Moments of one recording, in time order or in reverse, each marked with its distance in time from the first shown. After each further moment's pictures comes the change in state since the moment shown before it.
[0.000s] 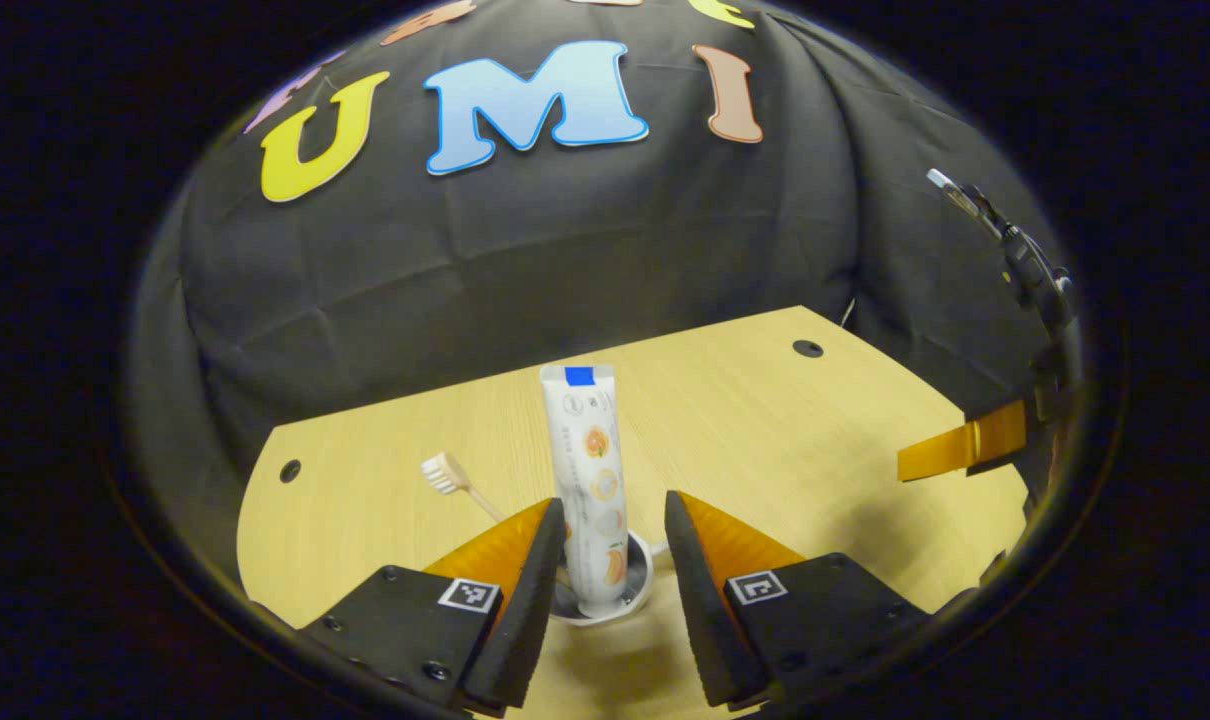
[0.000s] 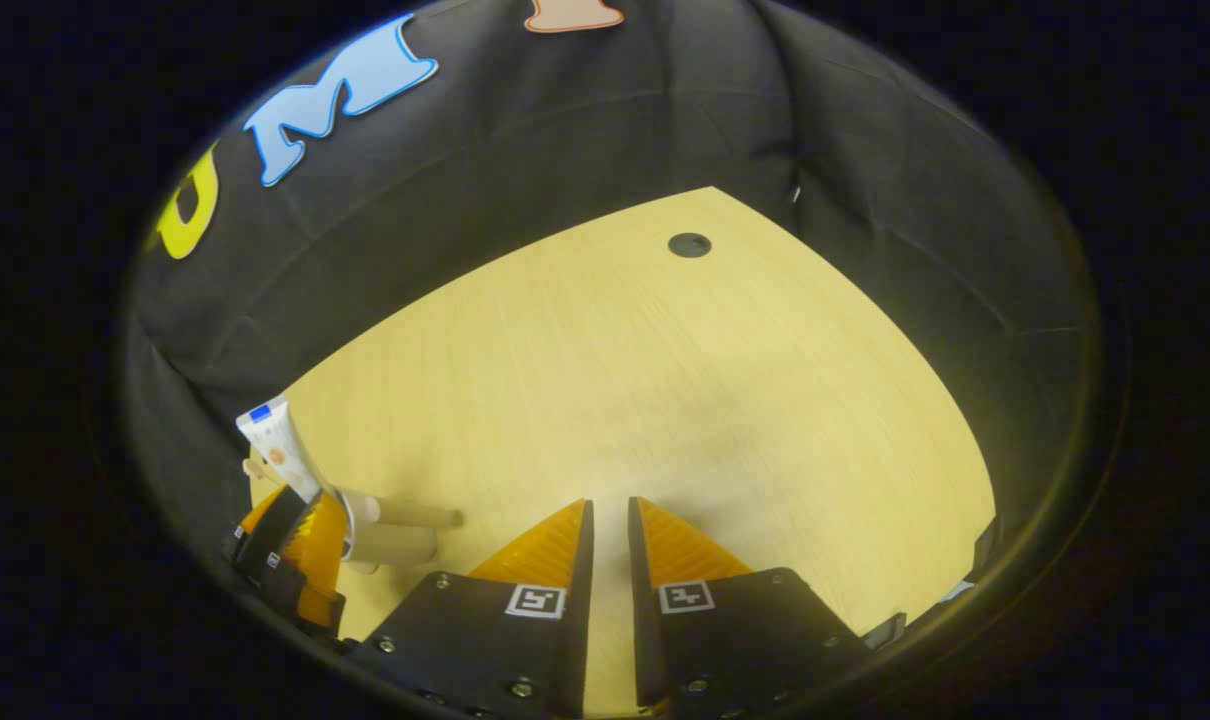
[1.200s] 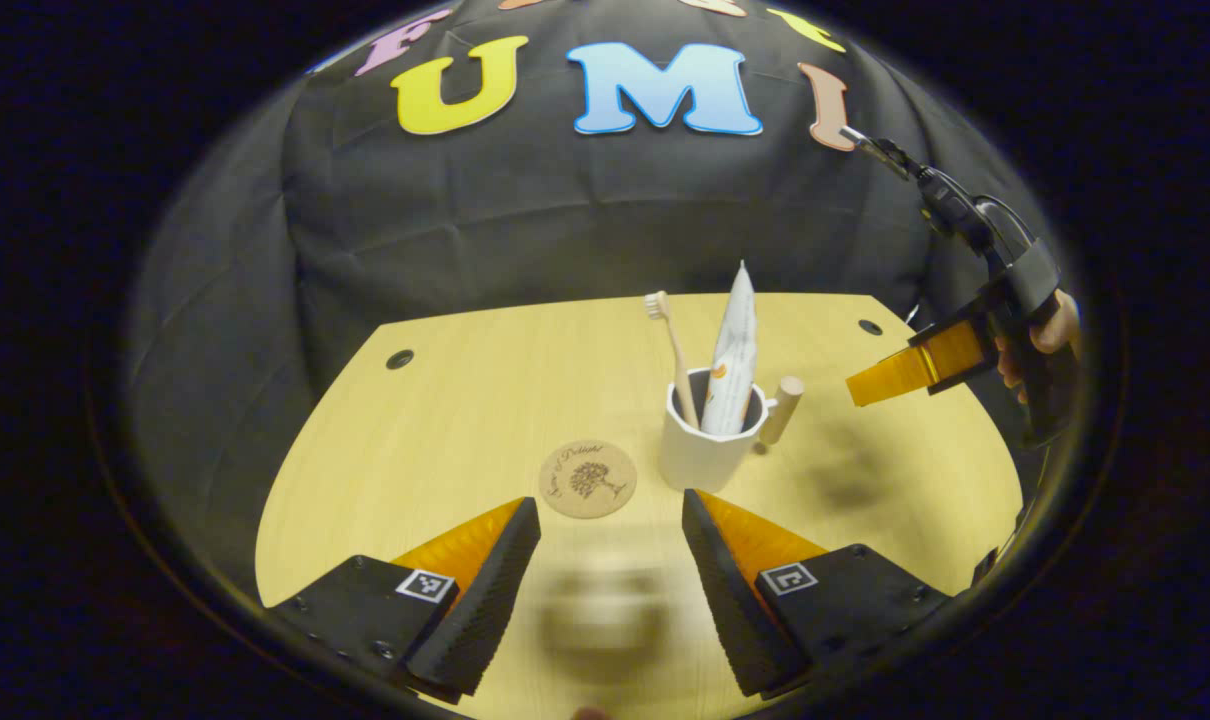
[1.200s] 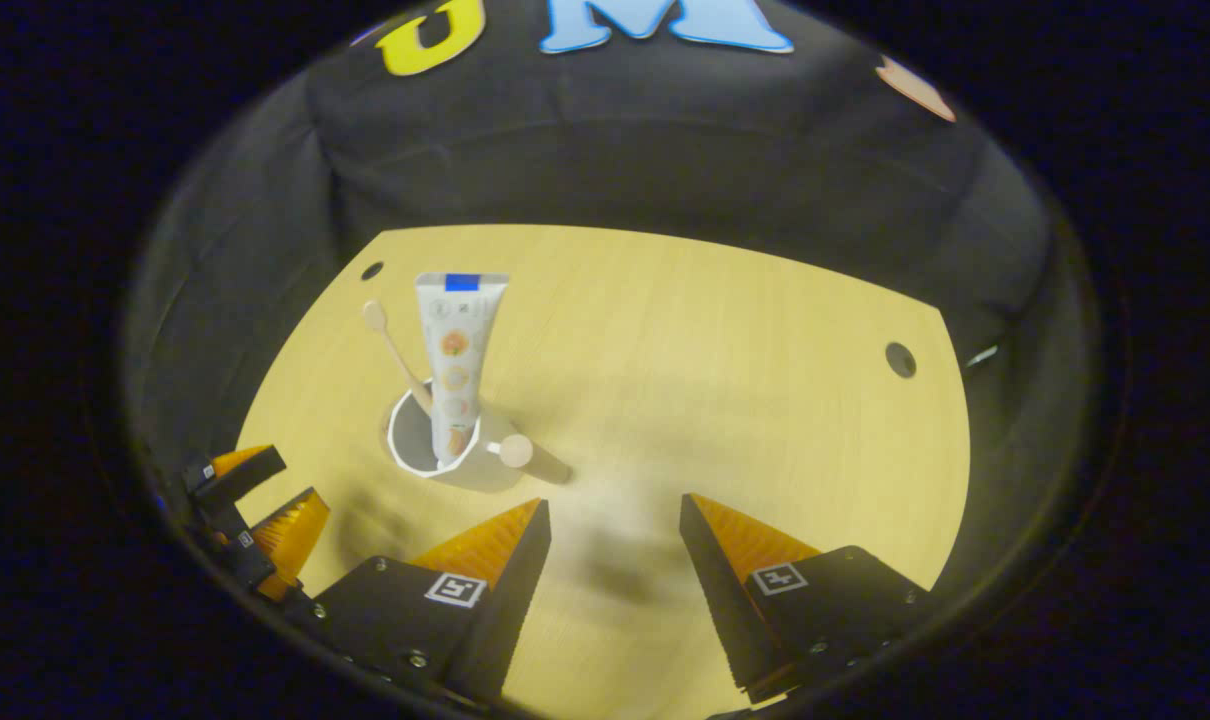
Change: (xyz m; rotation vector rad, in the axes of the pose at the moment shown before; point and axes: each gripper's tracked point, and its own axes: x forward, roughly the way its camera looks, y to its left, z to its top) left arm -0.133 0.088 -0.094 -0.180 0.104 0.219; right arm 0.010 0.077 0.005 -0.724 0.121 0.243
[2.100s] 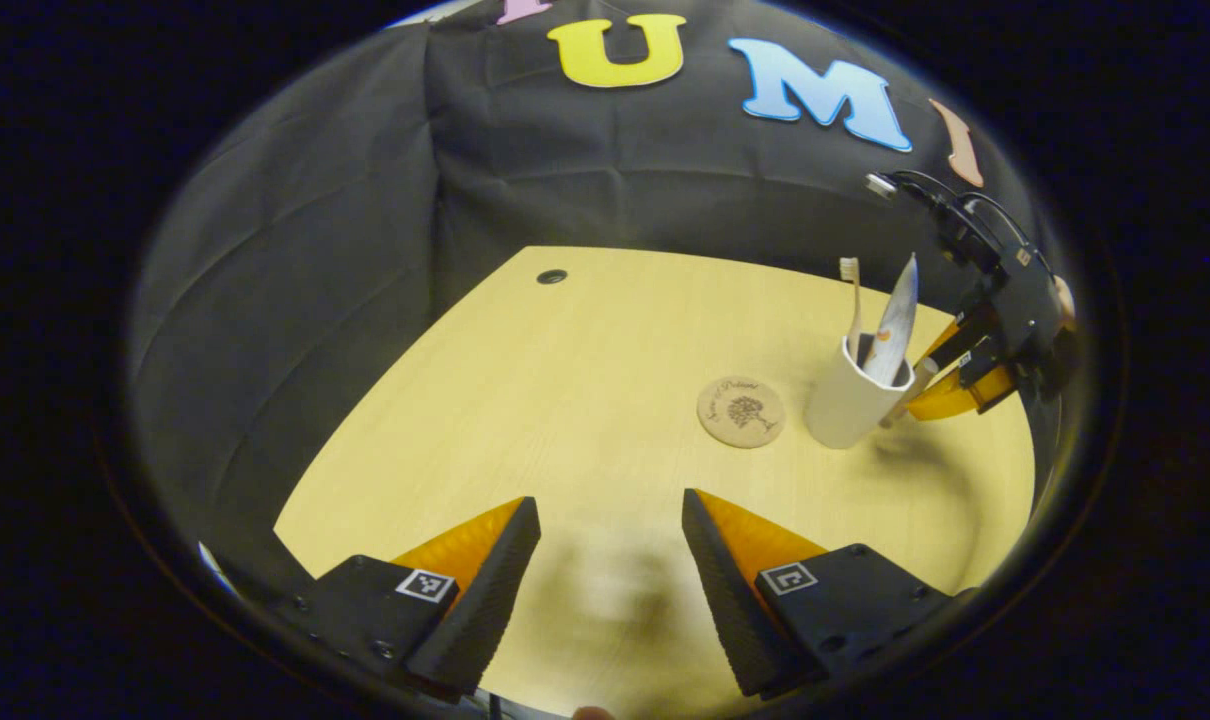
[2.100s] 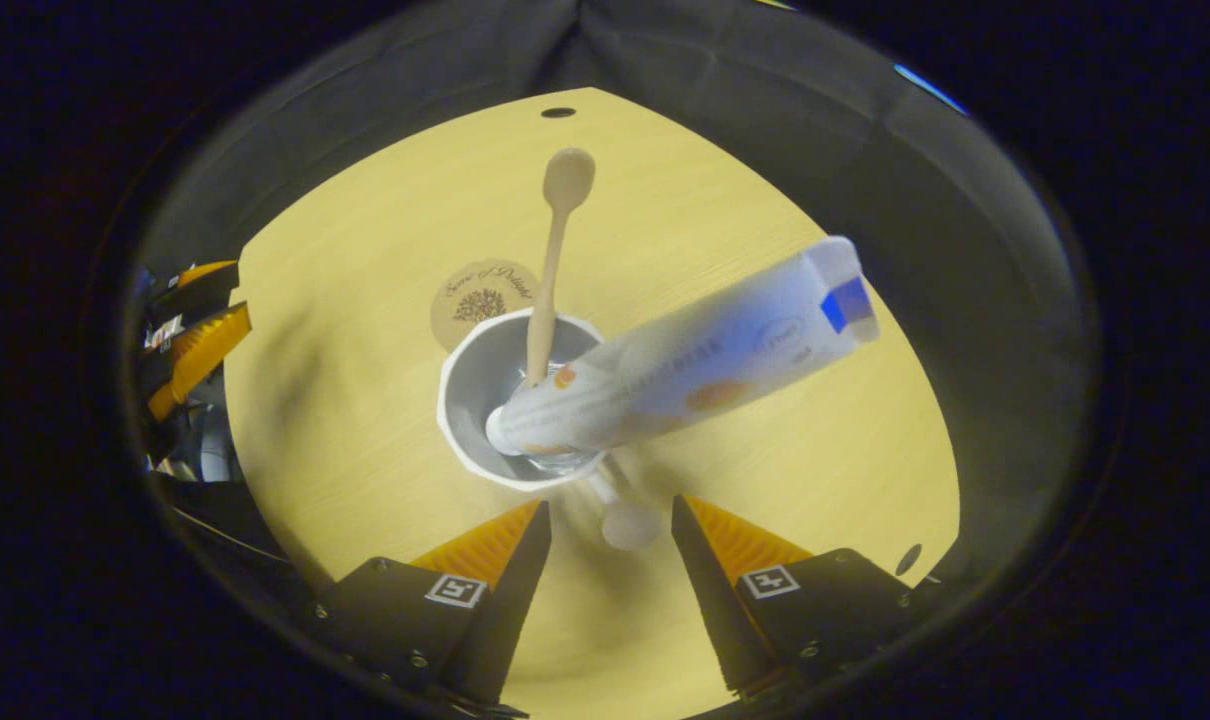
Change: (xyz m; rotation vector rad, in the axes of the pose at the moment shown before) left arm -0.048 0.110 -0.066 -0.232 0.096 0.289; right arm 0.061 0.045 0.014 -0.646 0.265 0.125
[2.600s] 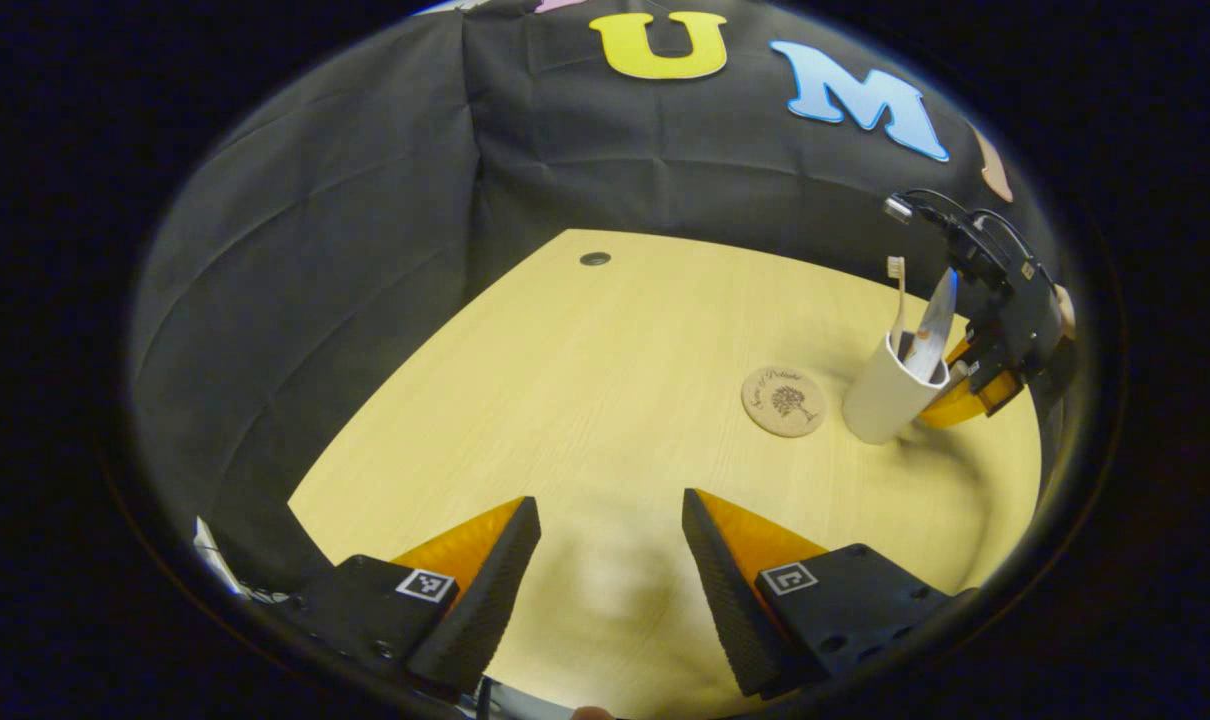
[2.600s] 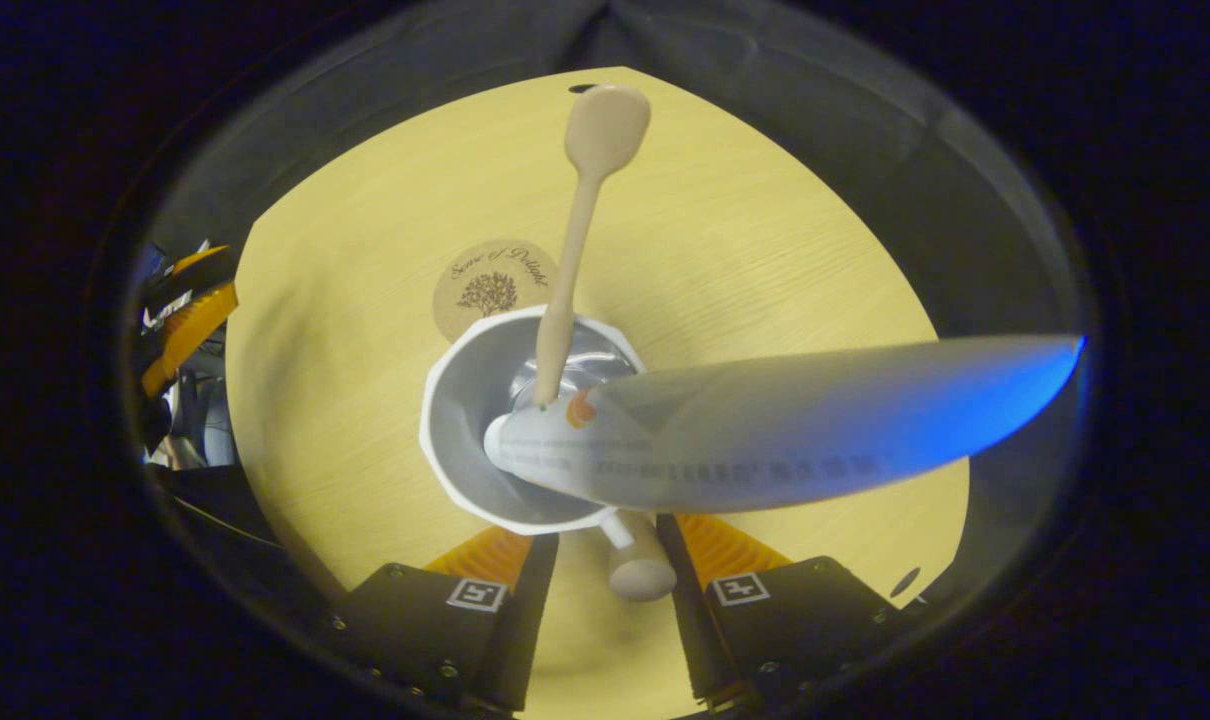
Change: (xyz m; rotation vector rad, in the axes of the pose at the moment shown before) left arm -0.005 0.028 -0.014 -0.055 0.033 0.062; right arm 0.023 0.005 0.005 -0.047 0.064 0.052
